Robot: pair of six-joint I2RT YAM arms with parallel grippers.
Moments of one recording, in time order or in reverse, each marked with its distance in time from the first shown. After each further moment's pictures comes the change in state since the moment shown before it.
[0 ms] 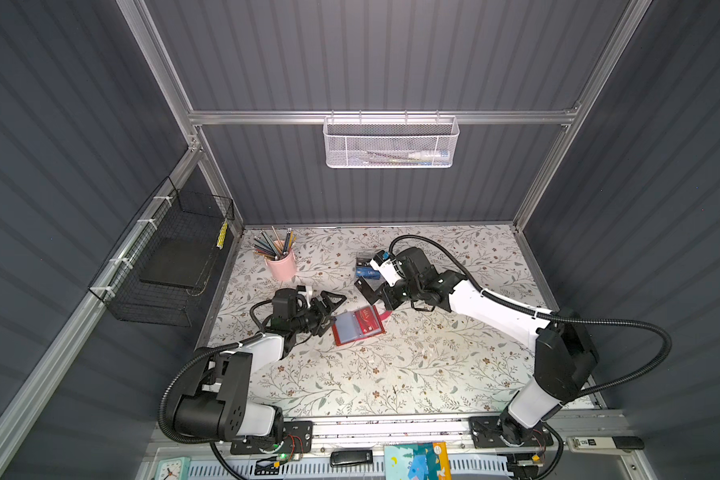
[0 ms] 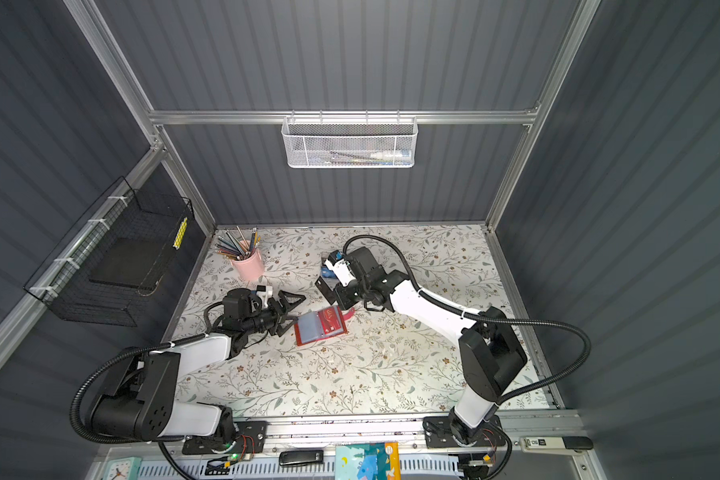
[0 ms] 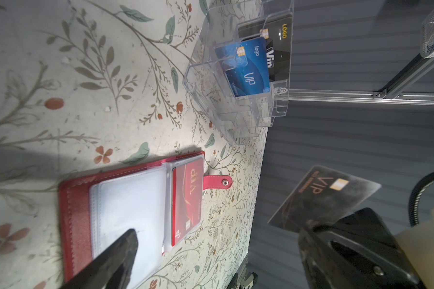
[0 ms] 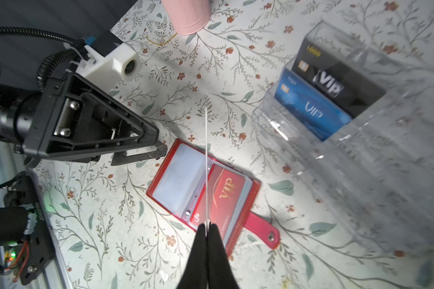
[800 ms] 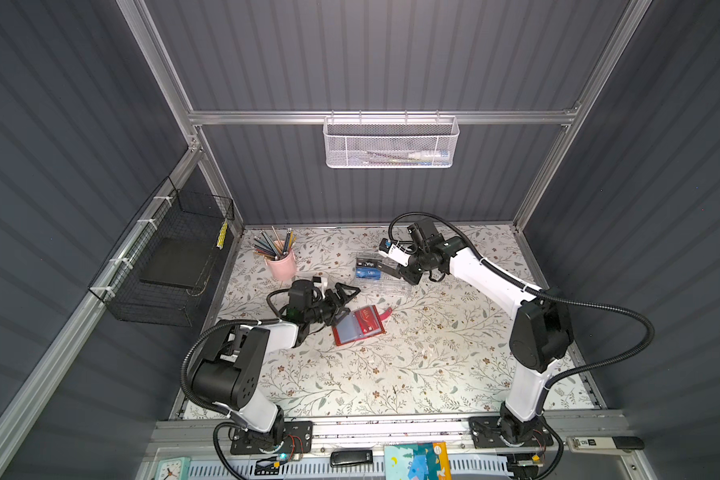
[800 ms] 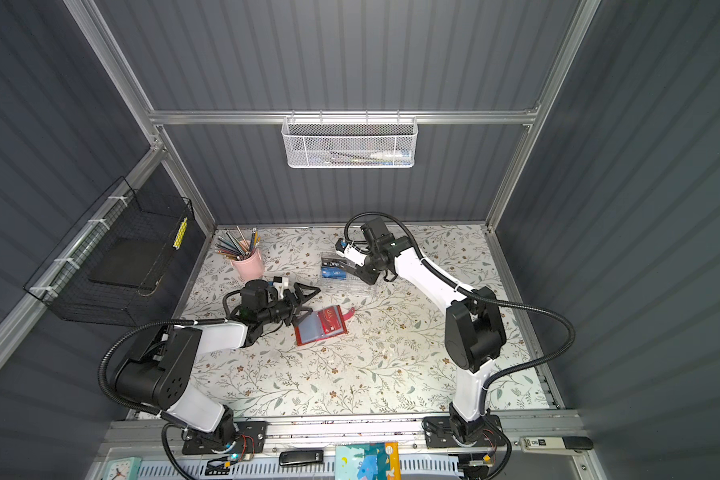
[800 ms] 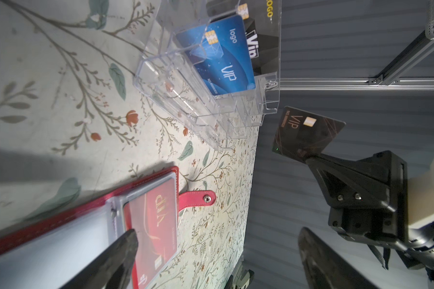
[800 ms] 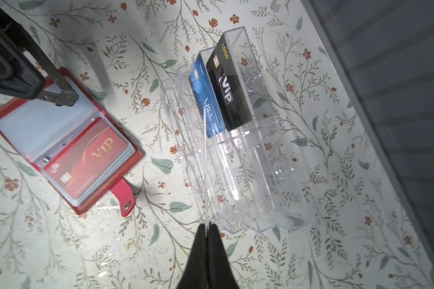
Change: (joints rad) left arm -0.106 0.197 0.130 0.148 -0.027 -0.063; right arm -0.195 0.210 0.314 -0.269 0.096 -0.682
